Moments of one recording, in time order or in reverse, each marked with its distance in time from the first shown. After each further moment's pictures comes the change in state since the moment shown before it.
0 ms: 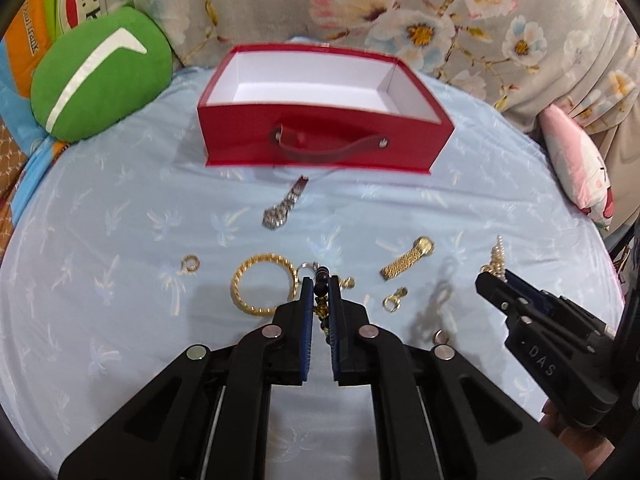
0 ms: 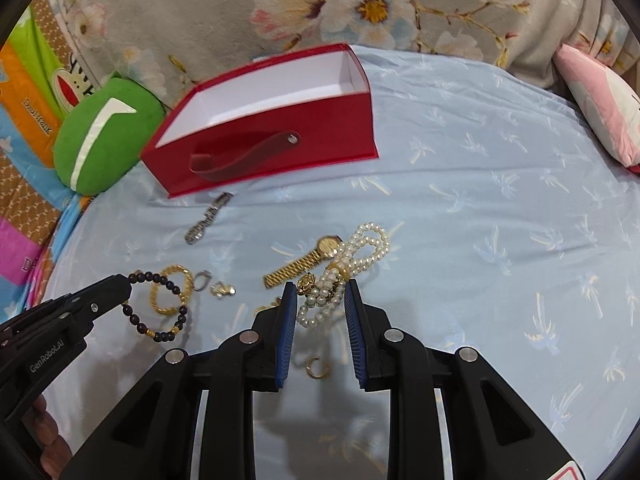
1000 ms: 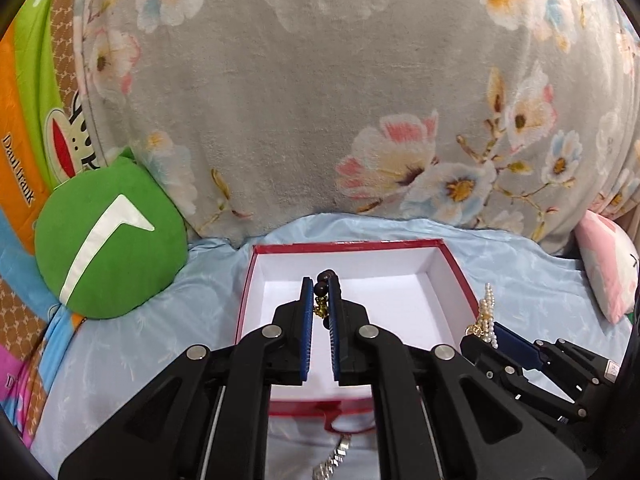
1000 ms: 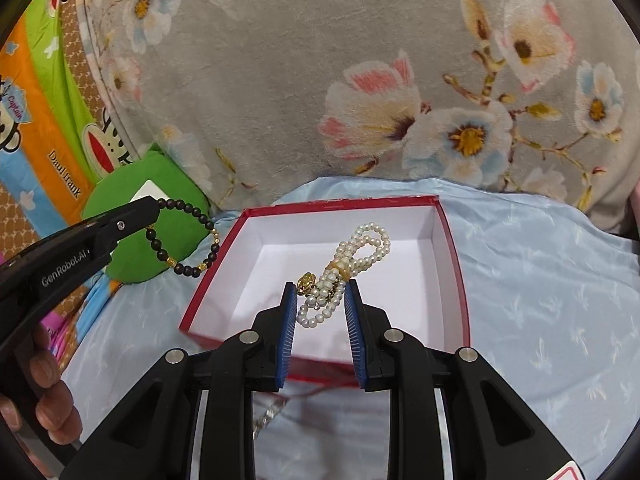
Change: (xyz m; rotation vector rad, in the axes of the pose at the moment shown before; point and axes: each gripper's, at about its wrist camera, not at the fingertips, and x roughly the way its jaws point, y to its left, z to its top) left arm 0.011 0.011 0.226 0.055 -0.351 0.120; right arm 0.040 0.064 0.206 -0.133 -0.216 0.136
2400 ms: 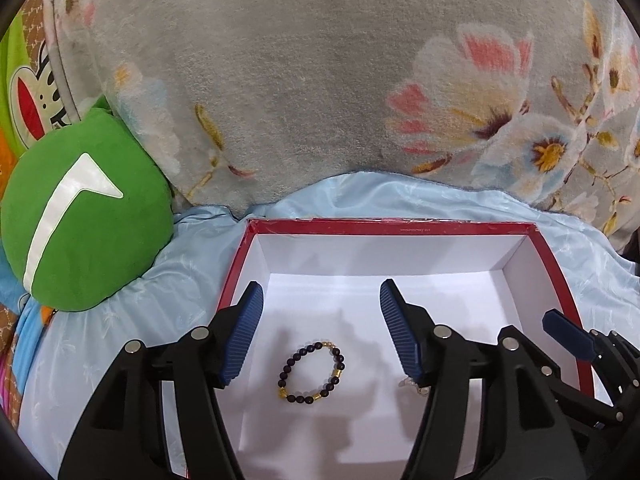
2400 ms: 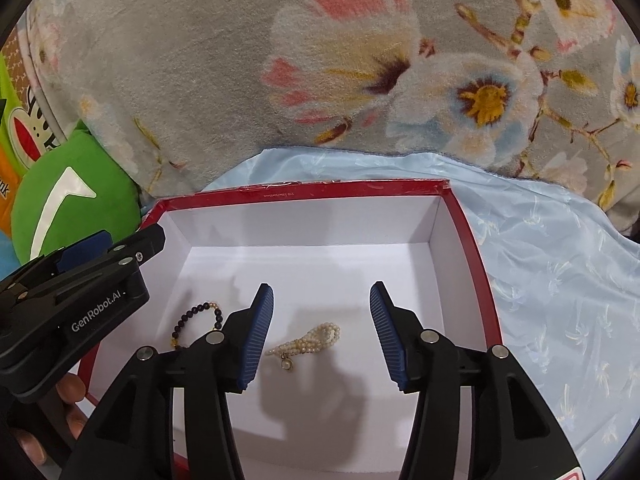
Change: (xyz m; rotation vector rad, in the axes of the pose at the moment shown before) left arm 0.155 0.011 -0.012 -0.040 0.135 0.115; right arm 0.139 -0.028 0.014 0.008 0.098 -0.123
